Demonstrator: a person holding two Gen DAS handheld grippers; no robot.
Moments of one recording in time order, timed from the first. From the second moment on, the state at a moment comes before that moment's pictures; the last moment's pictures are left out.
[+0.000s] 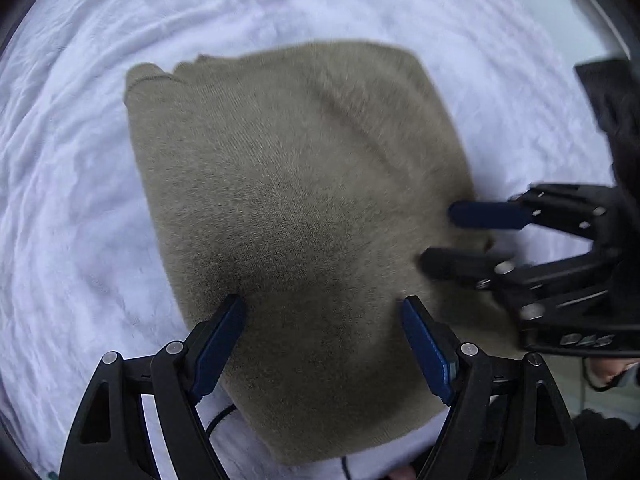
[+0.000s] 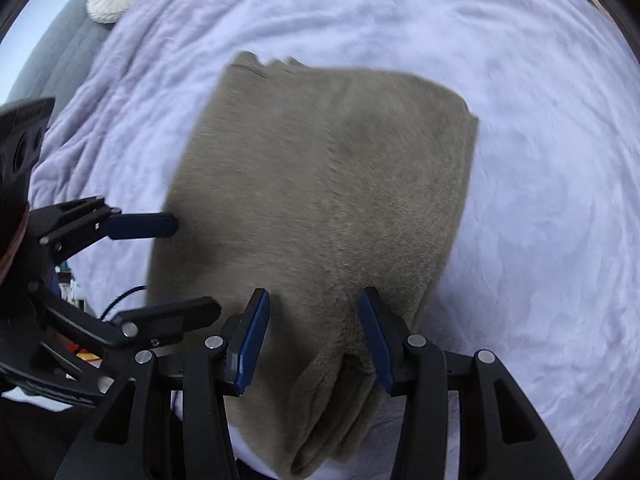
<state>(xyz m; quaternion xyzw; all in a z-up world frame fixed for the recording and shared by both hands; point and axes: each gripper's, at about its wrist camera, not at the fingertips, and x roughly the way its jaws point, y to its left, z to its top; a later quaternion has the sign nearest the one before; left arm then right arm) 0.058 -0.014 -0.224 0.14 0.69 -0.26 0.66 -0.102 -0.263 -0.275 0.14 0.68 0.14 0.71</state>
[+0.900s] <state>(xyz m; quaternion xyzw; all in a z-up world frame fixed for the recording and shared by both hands) 0.026 0.006 -0.111 0.23 0.57 -0.23 0.75 -0.115 -0.228 -0.168 0.07 0.64 0.06 0.76</state>
